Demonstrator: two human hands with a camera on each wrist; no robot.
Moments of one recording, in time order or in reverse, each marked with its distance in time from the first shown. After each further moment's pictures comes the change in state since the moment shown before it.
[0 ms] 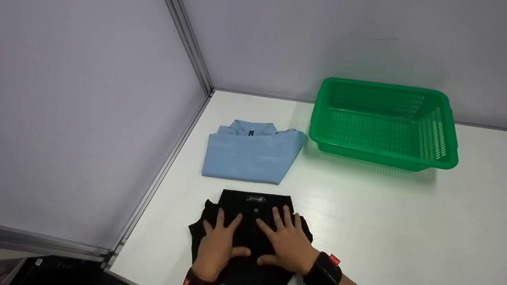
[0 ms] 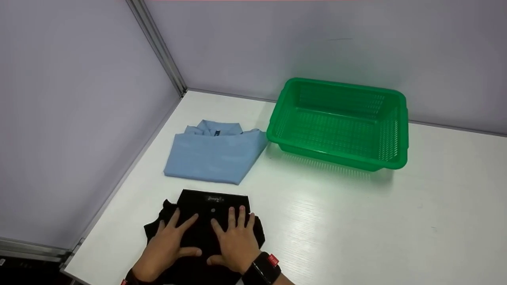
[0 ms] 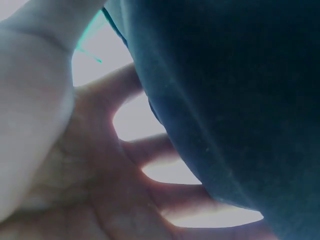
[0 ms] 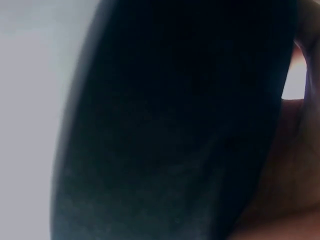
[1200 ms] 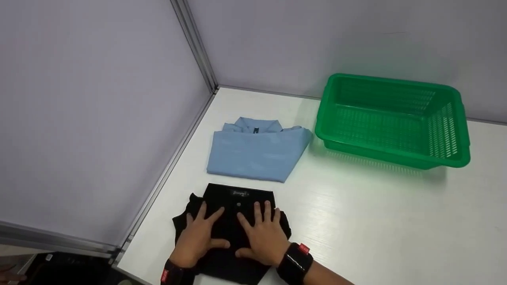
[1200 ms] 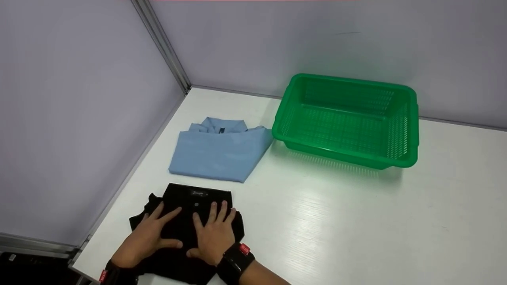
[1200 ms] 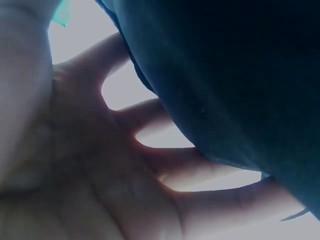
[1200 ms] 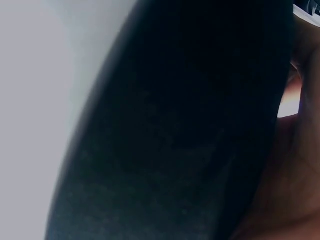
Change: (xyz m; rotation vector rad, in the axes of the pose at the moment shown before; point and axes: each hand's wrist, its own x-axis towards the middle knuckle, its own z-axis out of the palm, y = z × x) left_hand 0.006 -0.061 -0.029 -0.039 -0.032 -0.015; right_hand 0.046 -0.053 0.012 -0.233 0.027 0.017
